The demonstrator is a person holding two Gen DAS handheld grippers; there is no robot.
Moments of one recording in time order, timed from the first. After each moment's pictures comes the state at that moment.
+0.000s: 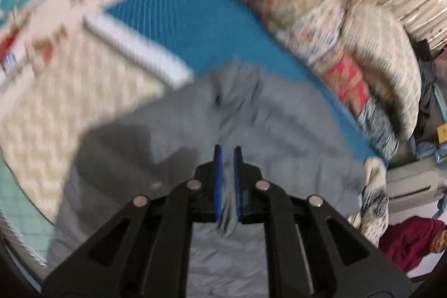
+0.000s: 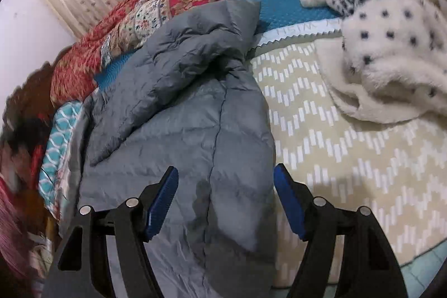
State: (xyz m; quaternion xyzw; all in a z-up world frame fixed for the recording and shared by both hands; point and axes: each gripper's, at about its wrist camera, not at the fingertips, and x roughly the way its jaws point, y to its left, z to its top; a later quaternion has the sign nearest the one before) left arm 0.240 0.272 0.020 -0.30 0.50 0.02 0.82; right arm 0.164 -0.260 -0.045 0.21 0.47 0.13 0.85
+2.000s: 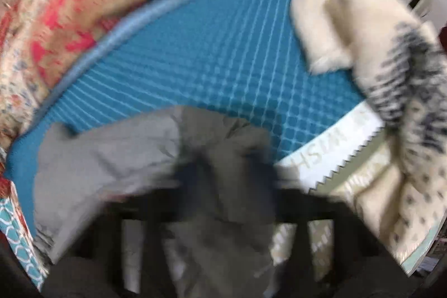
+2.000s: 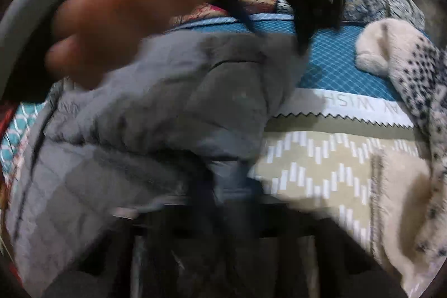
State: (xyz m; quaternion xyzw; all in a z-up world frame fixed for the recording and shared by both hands) left arm 0.435 -0.276 -0.049 0.20 0.60 -0.18 0.75; right arm 0.285 -0.209 -0.079 0.02 0.43 0.13 0.89
